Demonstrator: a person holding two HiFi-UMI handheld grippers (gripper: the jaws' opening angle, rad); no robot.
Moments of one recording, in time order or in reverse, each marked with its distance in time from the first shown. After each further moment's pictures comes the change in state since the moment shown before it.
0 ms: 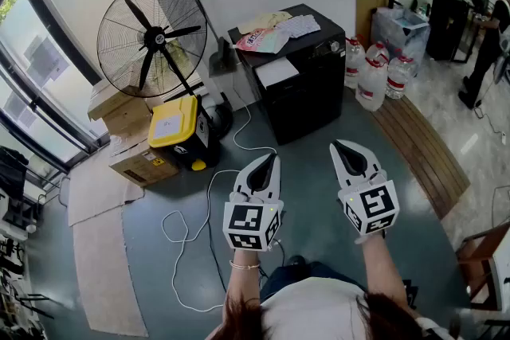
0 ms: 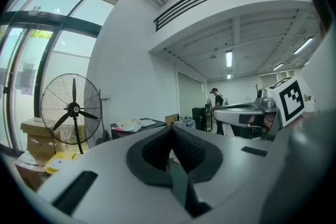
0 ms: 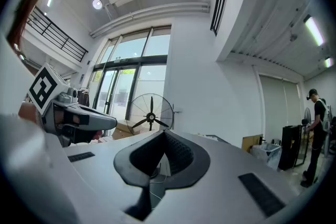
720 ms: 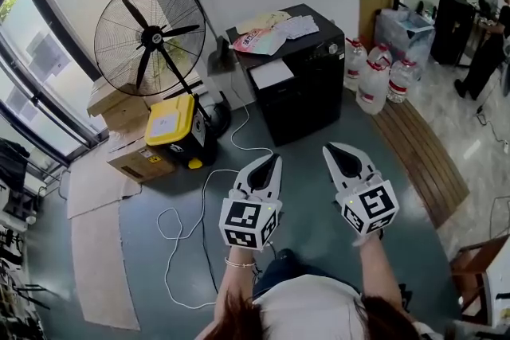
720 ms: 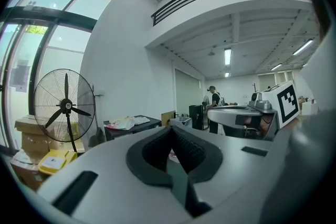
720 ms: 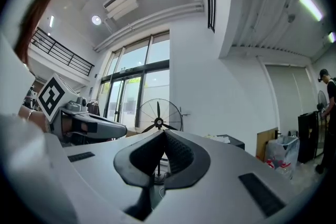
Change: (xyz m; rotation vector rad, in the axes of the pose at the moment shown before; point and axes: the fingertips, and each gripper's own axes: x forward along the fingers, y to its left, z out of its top) left arm 0.050 -0.039 -0.002 -0.012 0.034 -0.031; right arm 0.004 -0.042 -0.010 0.089 -0.064 0.132
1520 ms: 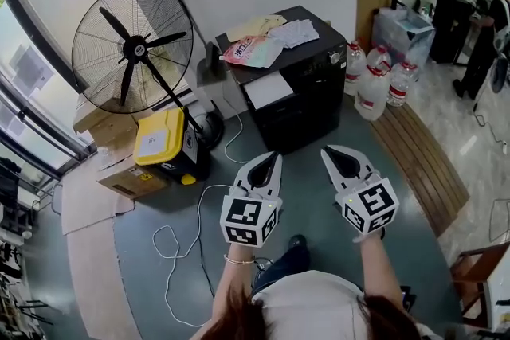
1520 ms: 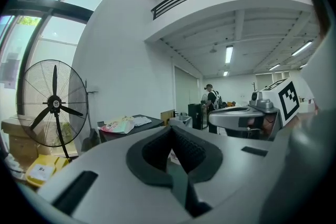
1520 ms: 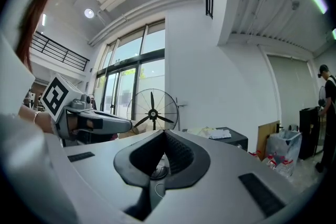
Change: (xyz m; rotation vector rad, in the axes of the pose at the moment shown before) left arm 0.127 0.087 -0.008 0.001 0.019 -0.052; right arm 0.121 -0.073 -0.038 0.026 0.096 -0.008
